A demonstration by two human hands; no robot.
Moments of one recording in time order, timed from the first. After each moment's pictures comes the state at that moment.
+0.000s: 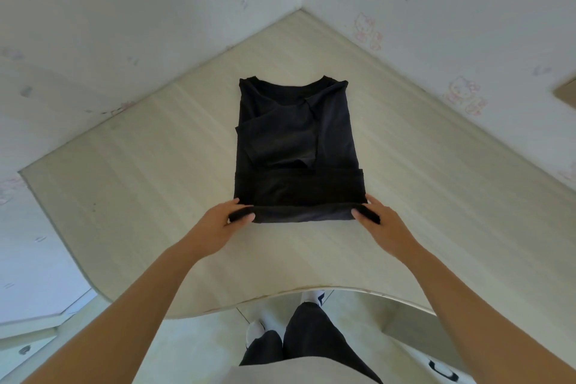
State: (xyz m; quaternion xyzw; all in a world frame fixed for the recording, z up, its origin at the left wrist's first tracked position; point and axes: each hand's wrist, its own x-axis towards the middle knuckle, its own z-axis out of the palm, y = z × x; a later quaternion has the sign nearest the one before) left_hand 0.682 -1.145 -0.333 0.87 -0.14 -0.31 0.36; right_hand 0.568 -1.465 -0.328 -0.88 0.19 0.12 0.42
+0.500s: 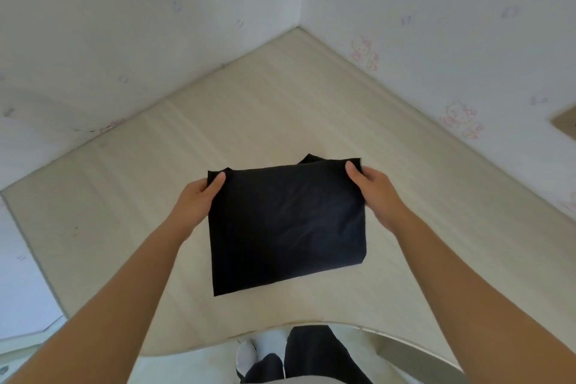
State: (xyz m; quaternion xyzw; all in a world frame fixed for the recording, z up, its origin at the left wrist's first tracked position) left_hand 0.759 -1.165 -0.315 0.80 0.08 -0.26 0.53; right_hand 0.672 -1.485 -0.286 -0.73 0.28 0.08 0.61
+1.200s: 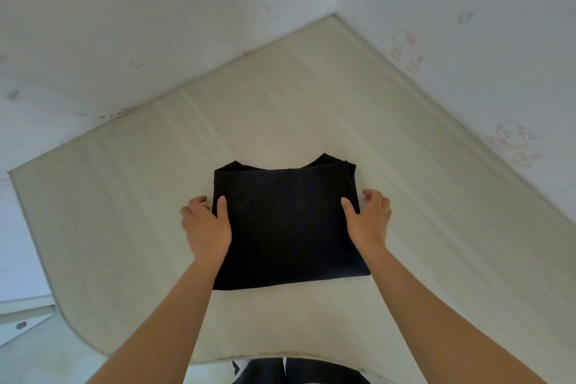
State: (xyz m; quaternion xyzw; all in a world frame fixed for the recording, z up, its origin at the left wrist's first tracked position) left_hand 0.737 -1.197 -0.378 0.90 0.25 -0.04 0.35; right_hand 0.700 -1.464 -0.374 -0.86 0.36 0.01 0.37
